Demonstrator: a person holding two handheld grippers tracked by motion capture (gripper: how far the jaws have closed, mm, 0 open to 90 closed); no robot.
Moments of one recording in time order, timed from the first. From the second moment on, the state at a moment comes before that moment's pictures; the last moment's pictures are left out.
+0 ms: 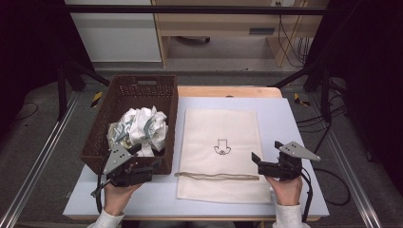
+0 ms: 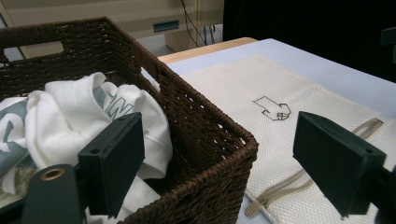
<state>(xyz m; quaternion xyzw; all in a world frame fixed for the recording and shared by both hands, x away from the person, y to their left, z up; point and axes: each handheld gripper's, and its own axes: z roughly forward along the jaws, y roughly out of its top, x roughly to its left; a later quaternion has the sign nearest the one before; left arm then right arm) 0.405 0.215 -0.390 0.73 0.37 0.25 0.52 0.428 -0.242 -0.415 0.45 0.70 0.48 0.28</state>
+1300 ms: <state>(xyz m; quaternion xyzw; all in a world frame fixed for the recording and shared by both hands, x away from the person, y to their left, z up) 0.395 0.123 -0.446 0.84 0.28 0.12 0.46 0.434 -0.180 -0.434 0.40 0.77 0.45 0.21</state>
